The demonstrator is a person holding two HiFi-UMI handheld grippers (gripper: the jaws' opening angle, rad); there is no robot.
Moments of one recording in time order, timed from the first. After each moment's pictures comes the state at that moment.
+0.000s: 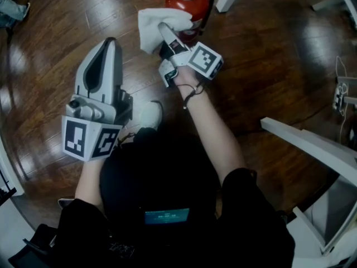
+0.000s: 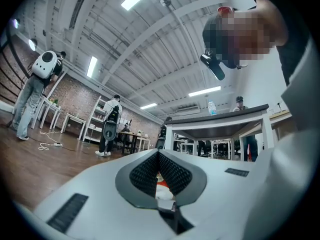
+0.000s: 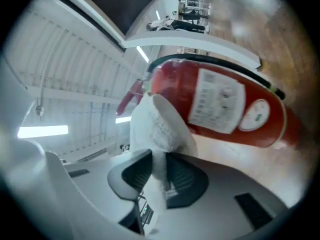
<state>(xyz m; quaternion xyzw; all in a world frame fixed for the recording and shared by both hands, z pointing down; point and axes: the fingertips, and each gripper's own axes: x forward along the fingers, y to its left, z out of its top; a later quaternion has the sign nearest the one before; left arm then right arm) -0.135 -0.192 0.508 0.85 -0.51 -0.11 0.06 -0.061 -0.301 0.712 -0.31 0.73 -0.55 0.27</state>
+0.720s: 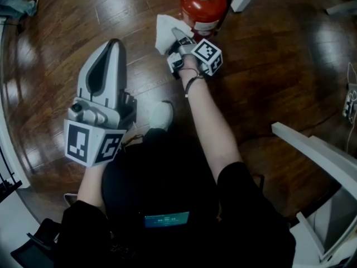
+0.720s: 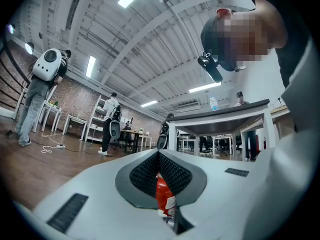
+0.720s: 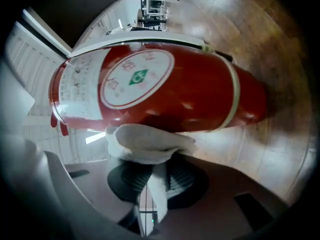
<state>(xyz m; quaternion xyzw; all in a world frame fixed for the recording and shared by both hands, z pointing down) -0.151 -0.201 0.517 0.85 -0.52 -0.09 0.05 -0.072 -0.339 0.852 -0.36 0.59 -0.67 0.28</state>
